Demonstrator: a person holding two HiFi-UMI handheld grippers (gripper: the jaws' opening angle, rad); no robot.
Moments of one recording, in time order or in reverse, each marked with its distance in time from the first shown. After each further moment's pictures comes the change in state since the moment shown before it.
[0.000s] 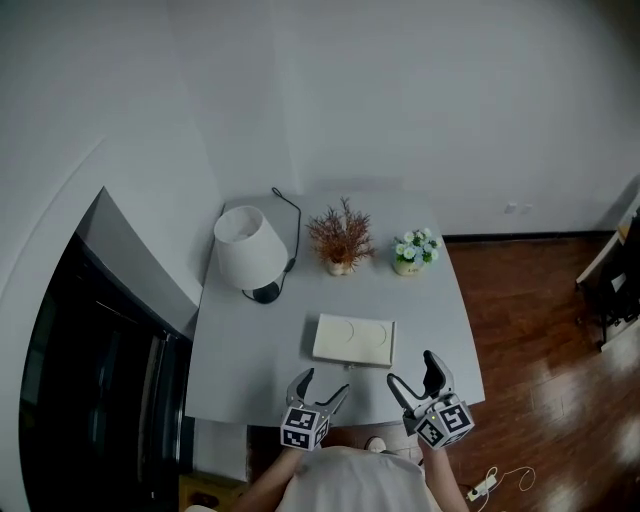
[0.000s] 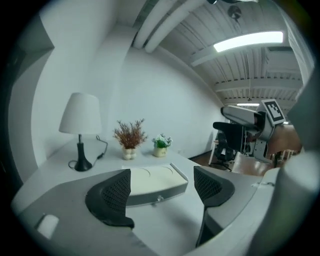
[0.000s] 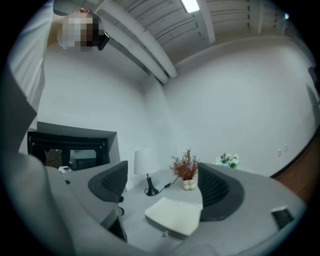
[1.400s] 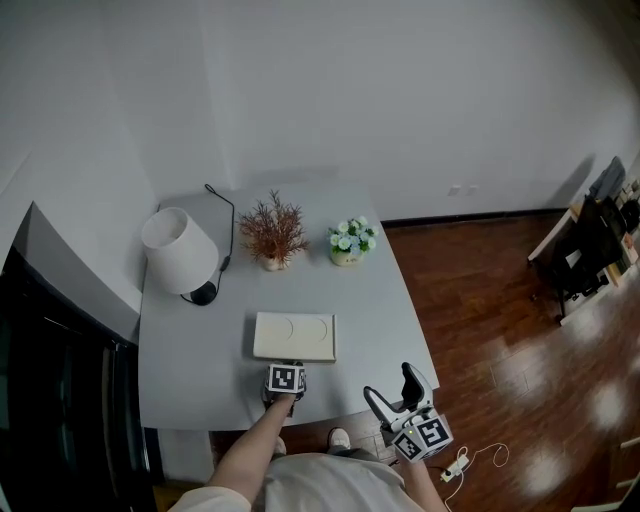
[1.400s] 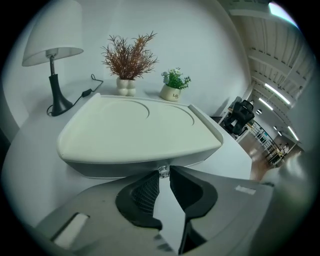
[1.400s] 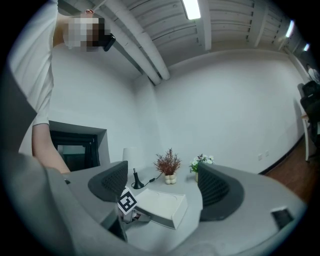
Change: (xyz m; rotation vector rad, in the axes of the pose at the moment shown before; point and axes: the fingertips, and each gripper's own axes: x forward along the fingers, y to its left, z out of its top) left arm 0.139 0.015 -0.137 -0.160 0.634 0.067; right arm -0.078 -0.040 0.004 -0.021 0.025 -0.156
